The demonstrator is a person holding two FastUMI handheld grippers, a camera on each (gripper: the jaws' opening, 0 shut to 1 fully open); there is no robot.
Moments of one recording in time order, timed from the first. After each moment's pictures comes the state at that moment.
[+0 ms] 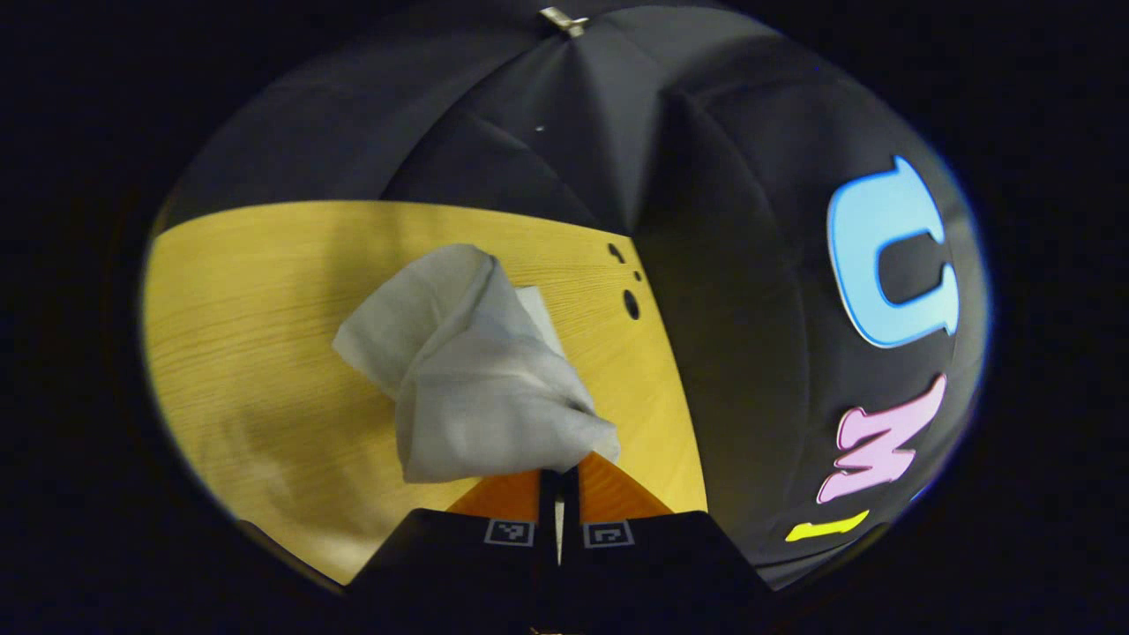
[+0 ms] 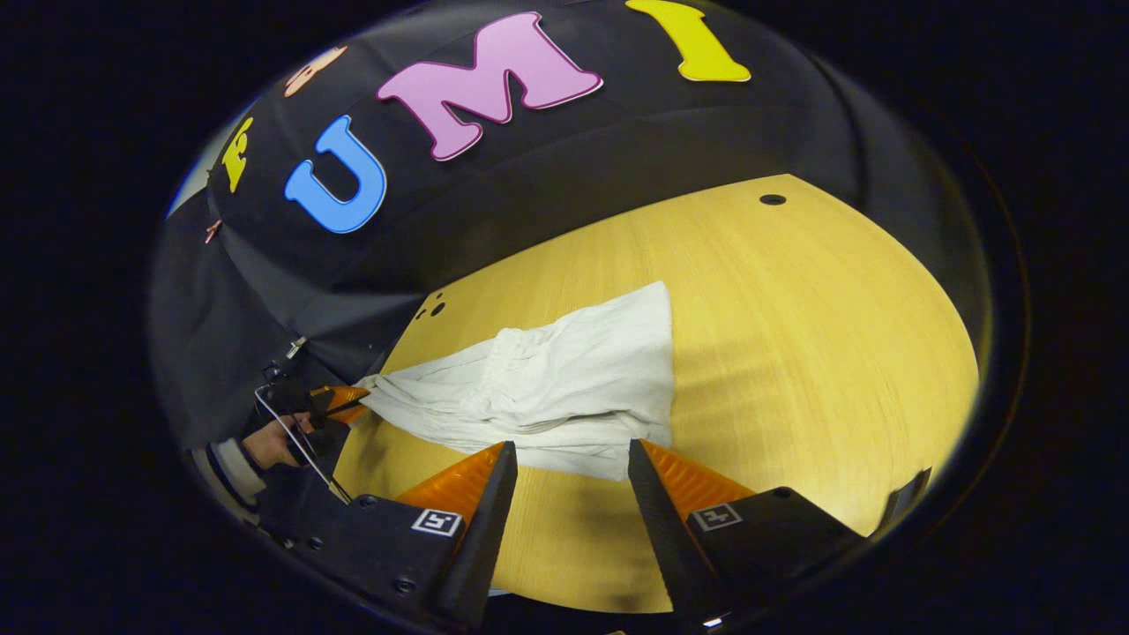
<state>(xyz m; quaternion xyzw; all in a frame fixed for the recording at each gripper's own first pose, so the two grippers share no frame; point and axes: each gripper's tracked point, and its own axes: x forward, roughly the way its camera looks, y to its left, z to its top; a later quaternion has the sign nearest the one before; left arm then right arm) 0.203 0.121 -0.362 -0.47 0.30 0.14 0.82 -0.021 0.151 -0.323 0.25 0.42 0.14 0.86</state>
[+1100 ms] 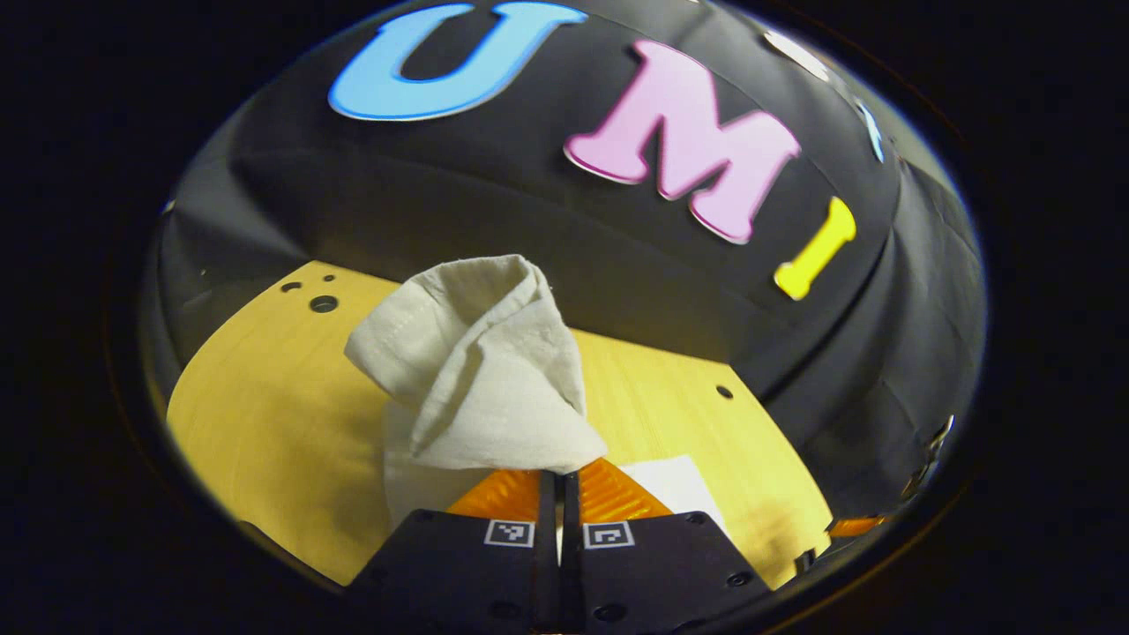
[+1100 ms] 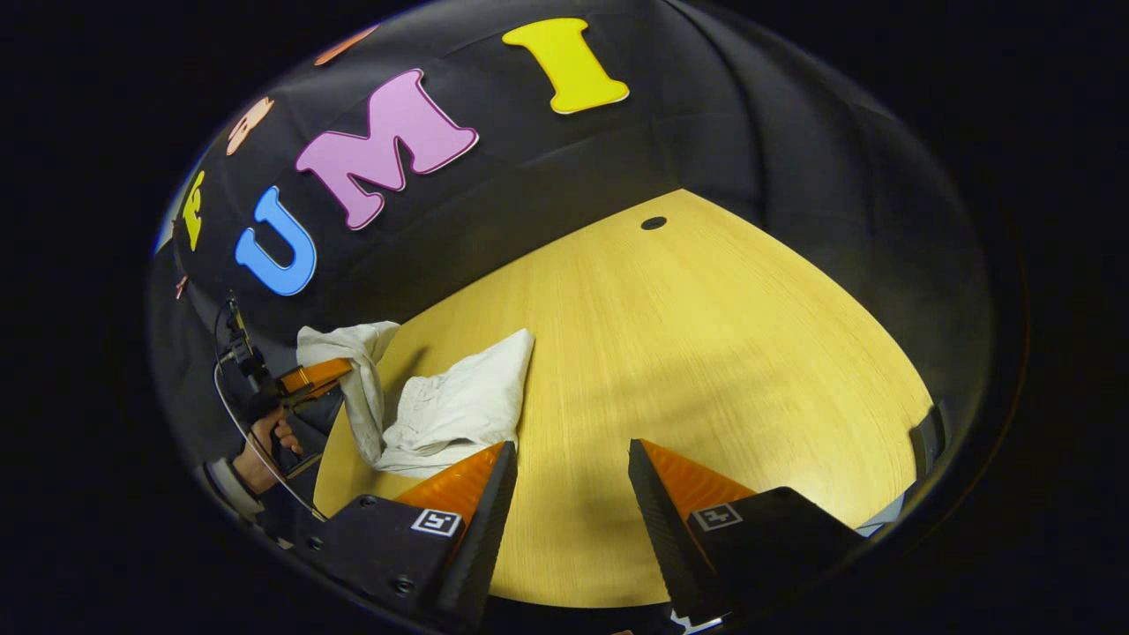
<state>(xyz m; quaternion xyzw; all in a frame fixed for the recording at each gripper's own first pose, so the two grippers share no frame) 0.223 -0.193 -0.340 -0.08 0.32 -0.18 0.93 -0.027 -0.004 -0.336 0.28 0.41 0.05 0.87</state>
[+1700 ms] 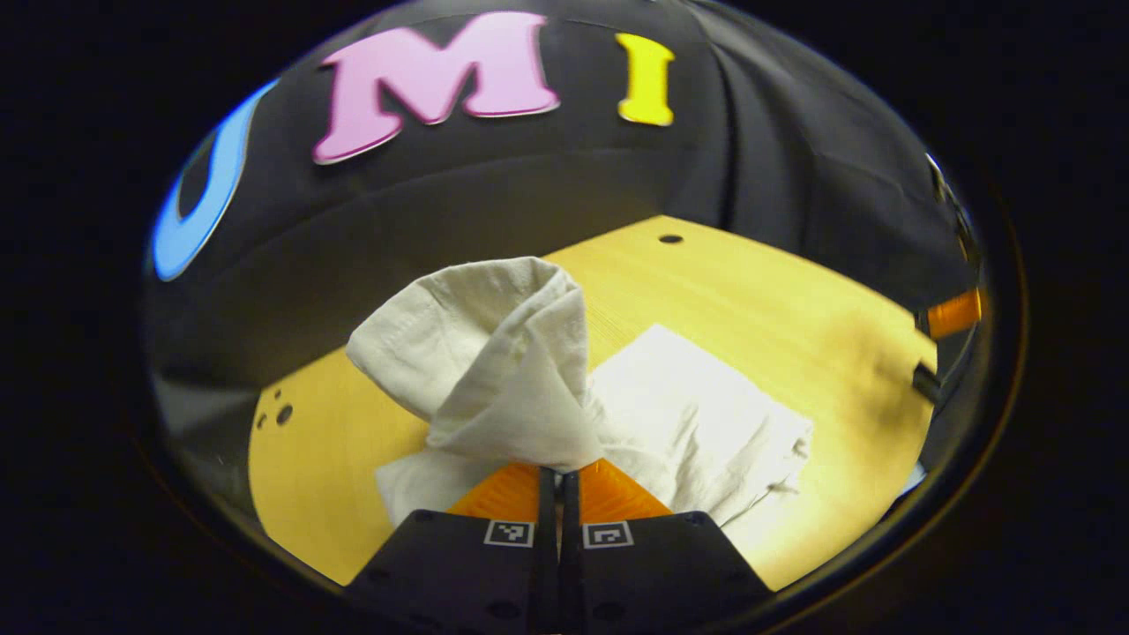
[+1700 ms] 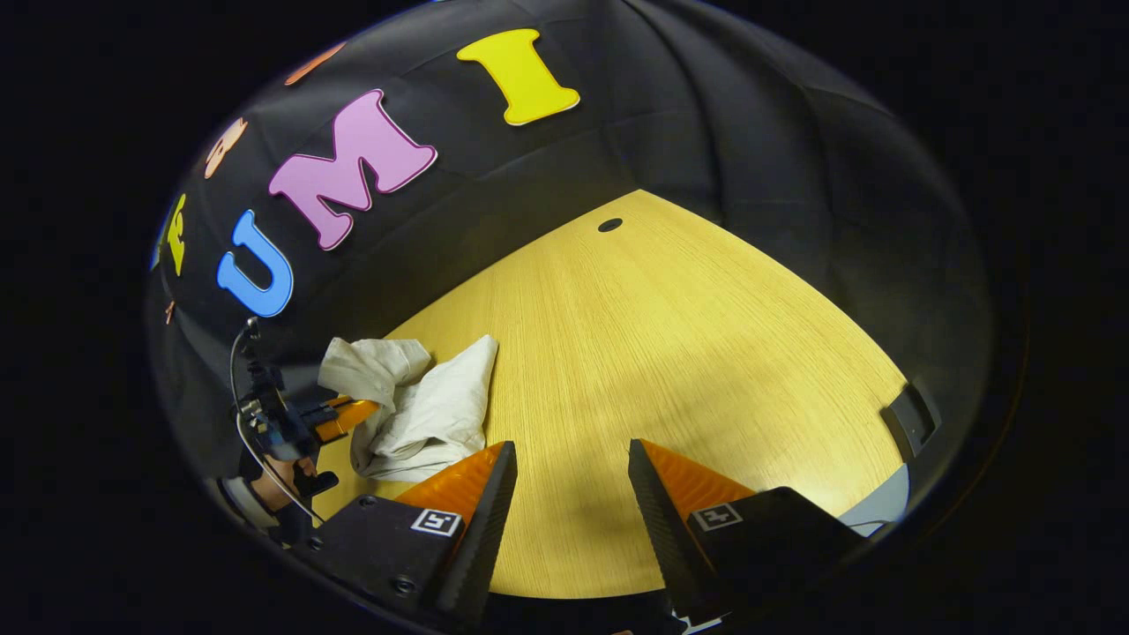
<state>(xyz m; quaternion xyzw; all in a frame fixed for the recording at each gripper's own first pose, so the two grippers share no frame) 0.177 -0.247 -0.415 0.28 0.32 -0.30 0.85 -0.046 -0.035 -0.343 0.29 0.40 0.00 0.87</state>
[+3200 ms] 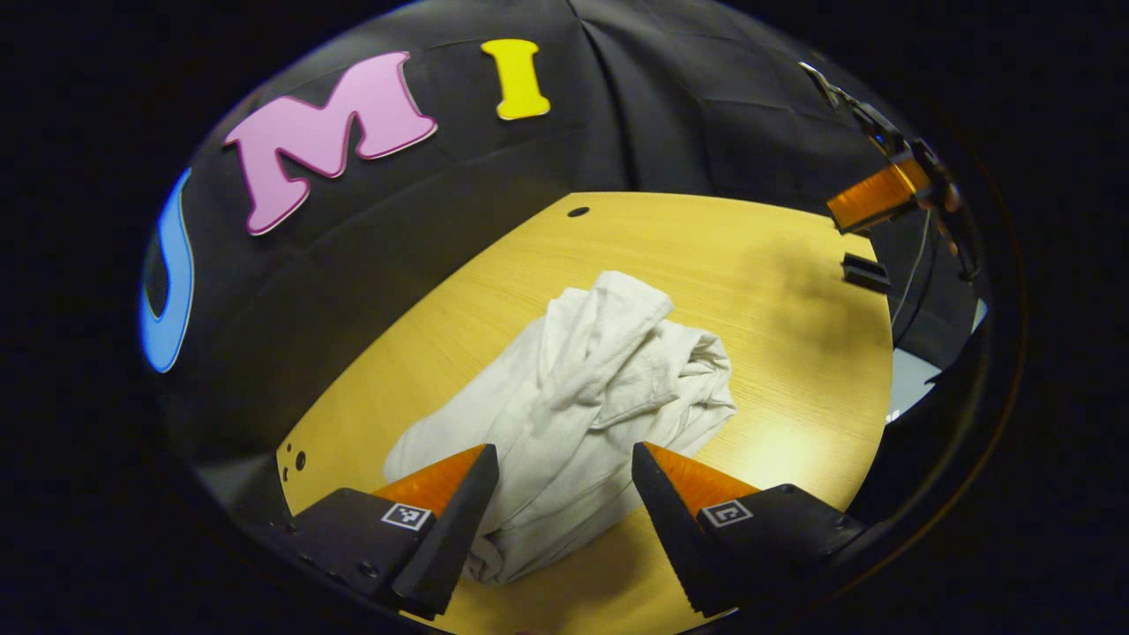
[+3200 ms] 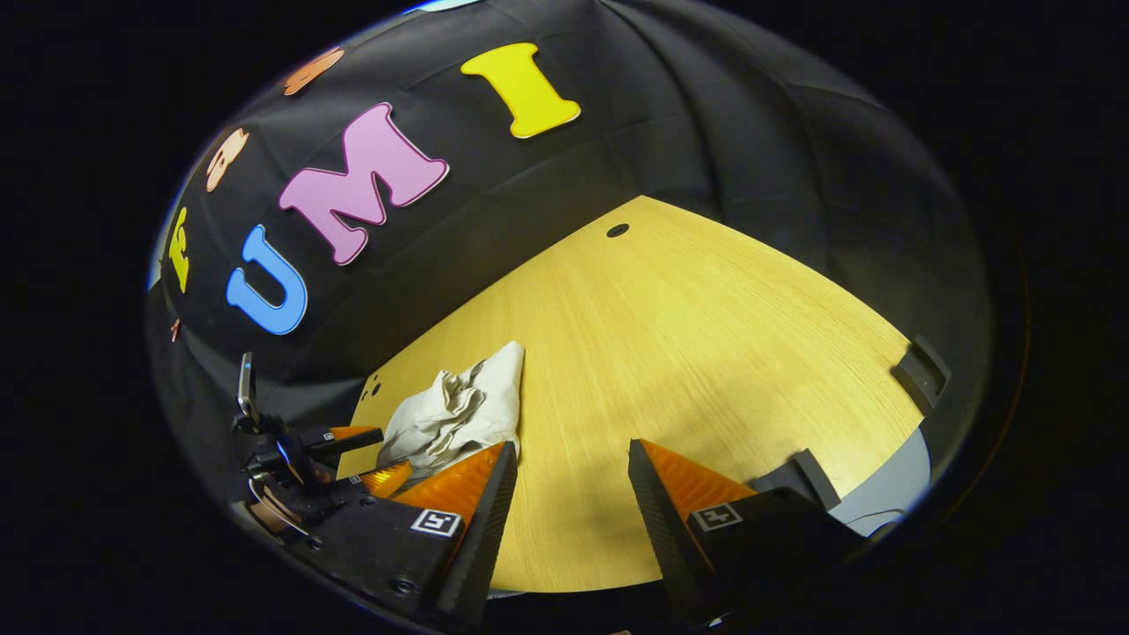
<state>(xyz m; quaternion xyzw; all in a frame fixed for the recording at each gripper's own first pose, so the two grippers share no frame) 0.103 -0.228 -0.389 0.32 0.31 -0.36 0.82 -0.051 0.013 -0.324 0.32 0.37 0.00 0.87</state>
